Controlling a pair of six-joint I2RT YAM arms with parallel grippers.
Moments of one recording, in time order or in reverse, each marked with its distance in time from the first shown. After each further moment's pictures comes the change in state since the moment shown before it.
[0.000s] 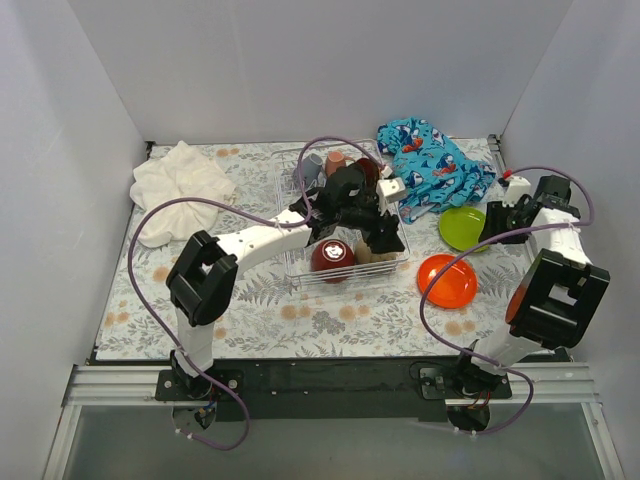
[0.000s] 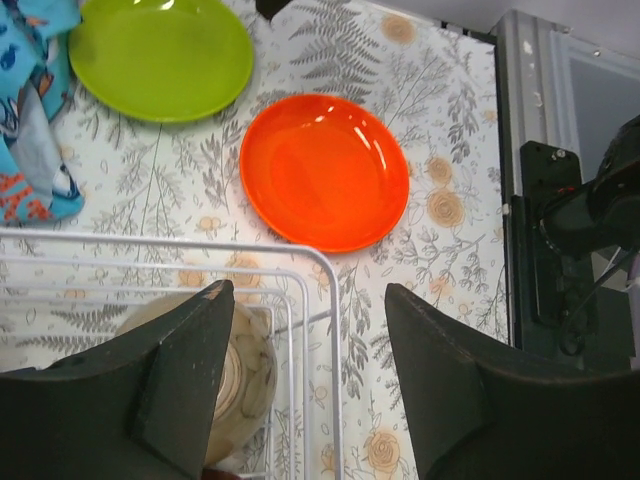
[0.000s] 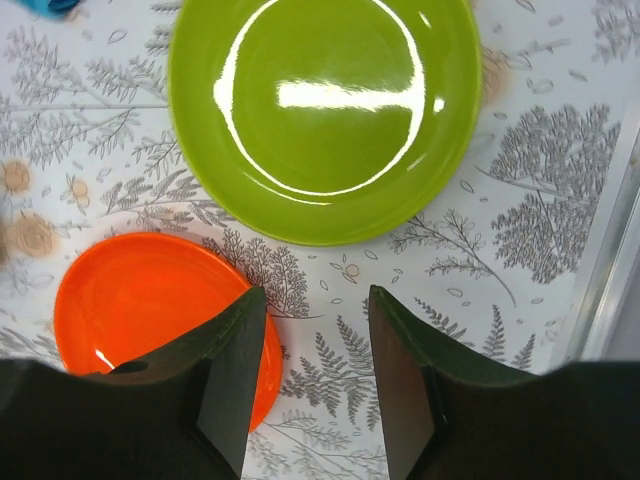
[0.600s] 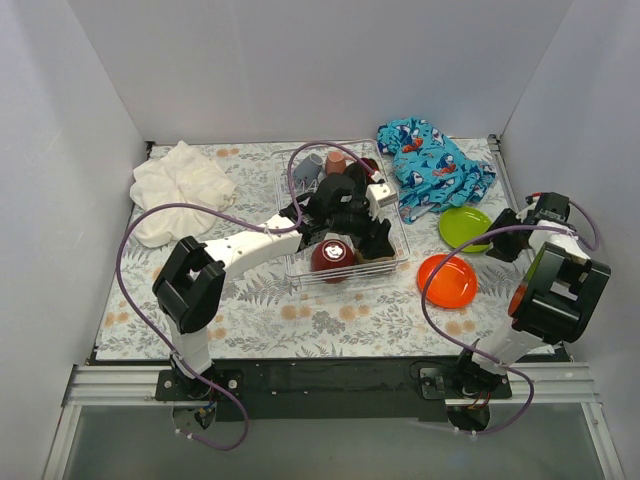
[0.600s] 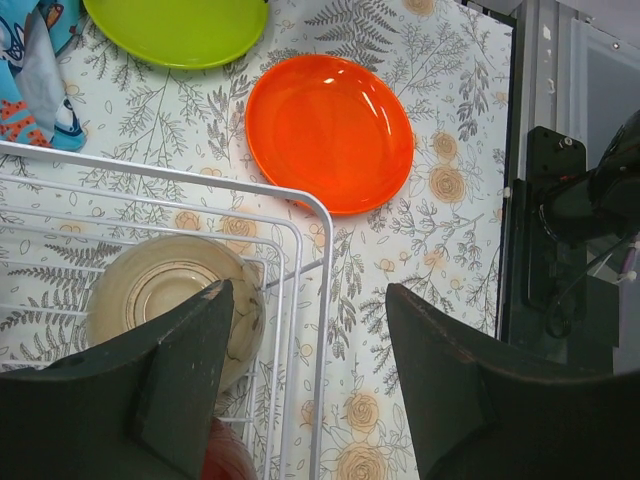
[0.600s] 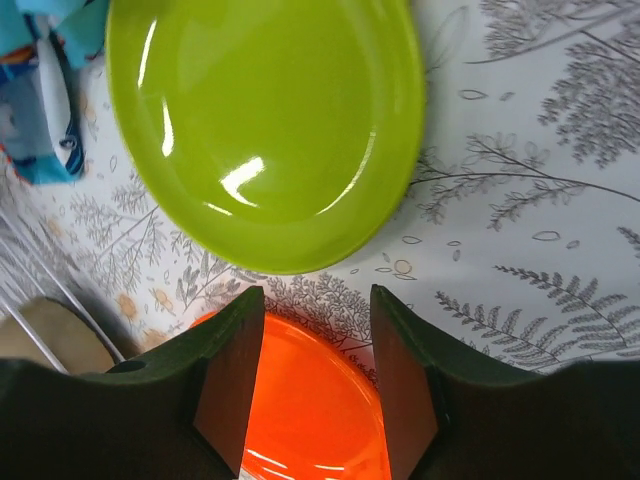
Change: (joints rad) left arm 0.001 -0.089 -0.109 -0.043 -0.081 -0.033; right arm -0.049 0.046 -0.128 0.174 0.029 0.640
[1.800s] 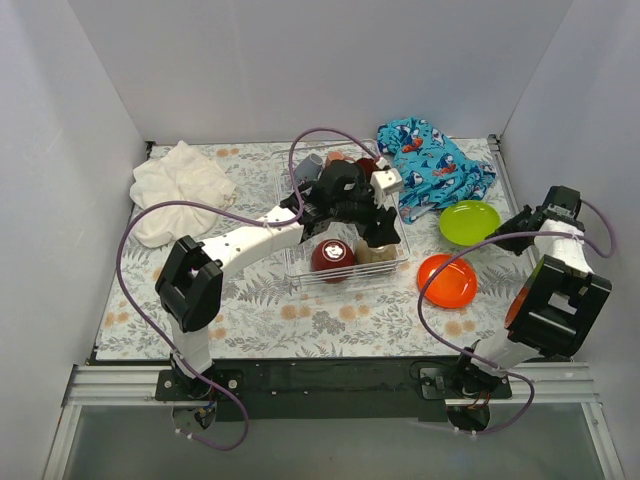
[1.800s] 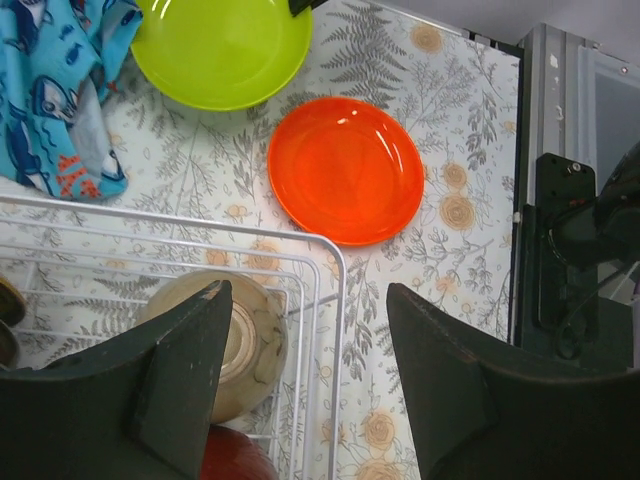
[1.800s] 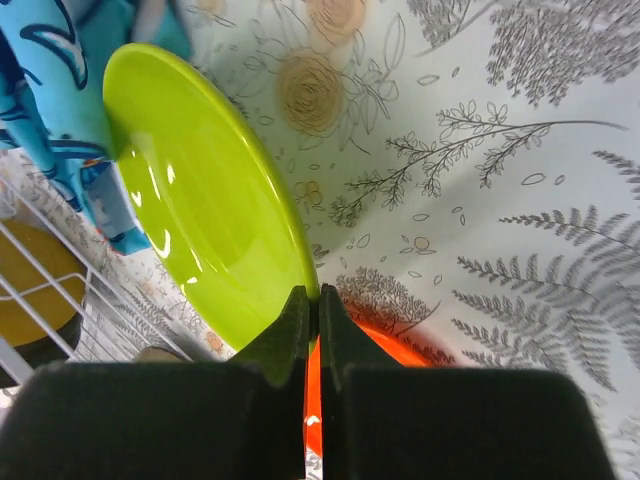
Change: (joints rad) left arm 0.000 0.017 0.114 -0.068 -0.018 0.026; right arm -0.027 -0.055 0.002 -0.007 0.065 0.334
